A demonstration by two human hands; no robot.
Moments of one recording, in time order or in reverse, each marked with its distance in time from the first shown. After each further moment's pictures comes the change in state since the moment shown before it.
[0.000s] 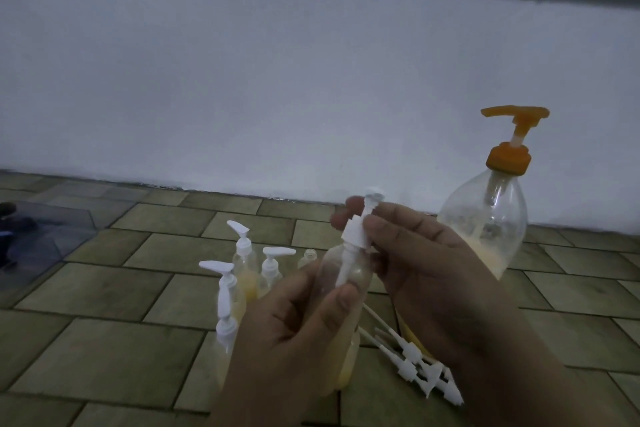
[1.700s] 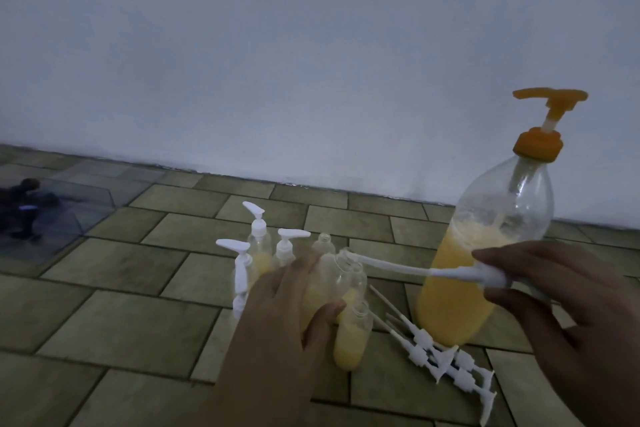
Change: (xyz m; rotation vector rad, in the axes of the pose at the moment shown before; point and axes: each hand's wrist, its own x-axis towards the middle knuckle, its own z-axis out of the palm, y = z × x) left_hand -0.009 -0.044 -0.026 0.926 0.109 0.226; right_hand -0.053 -0.003 -0.078 -1.486 0.204 -0.675
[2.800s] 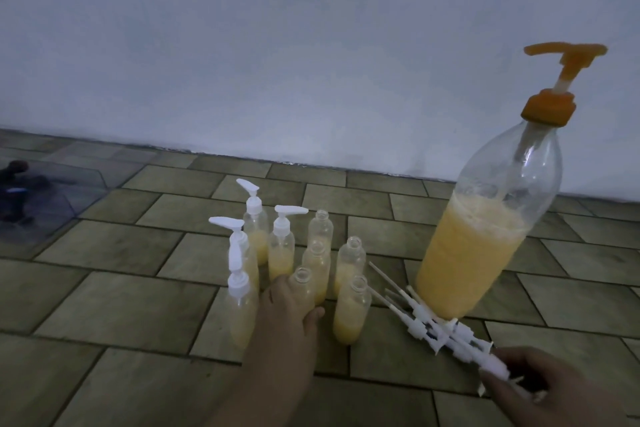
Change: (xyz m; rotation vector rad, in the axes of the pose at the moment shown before) left_hand -0.018 -0.034 0.055 -0.037 -0.143 -0.496; right_hand -0.117 0.053 0.054 0.060 -0.291 0.835
